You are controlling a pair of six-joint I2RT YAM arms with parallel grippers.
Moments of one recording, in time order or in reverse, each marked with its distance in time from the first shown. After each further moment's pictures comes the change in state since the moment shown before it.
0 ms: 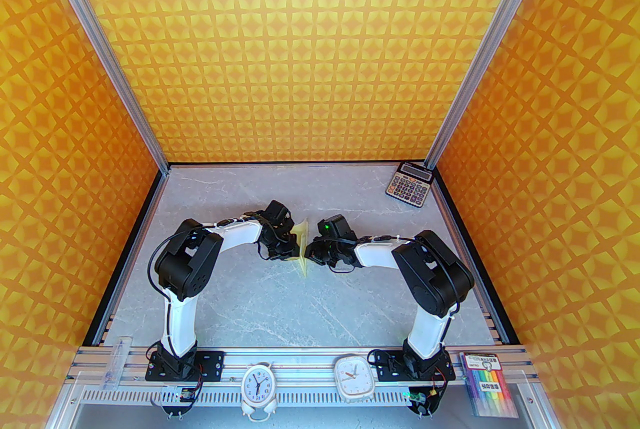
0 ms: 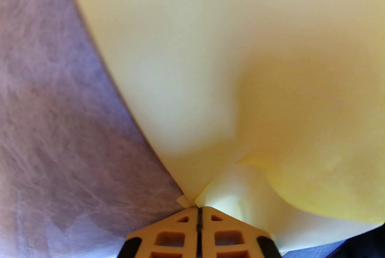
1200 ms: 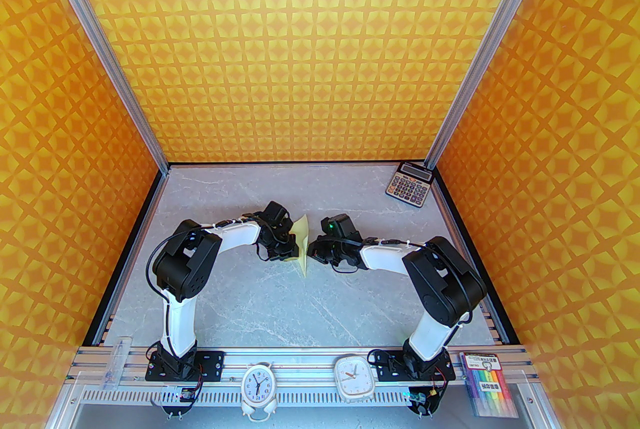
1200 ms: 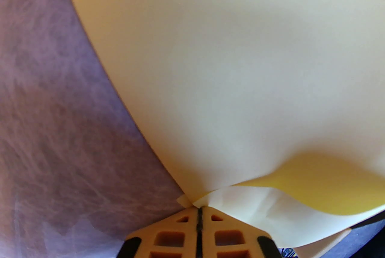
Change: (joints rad) left arm 0.006 -0.014 -0.031 0.035 0.006 -0.013; right arm -0.011 -0.074 -0.038 0.020 0.004 0.006
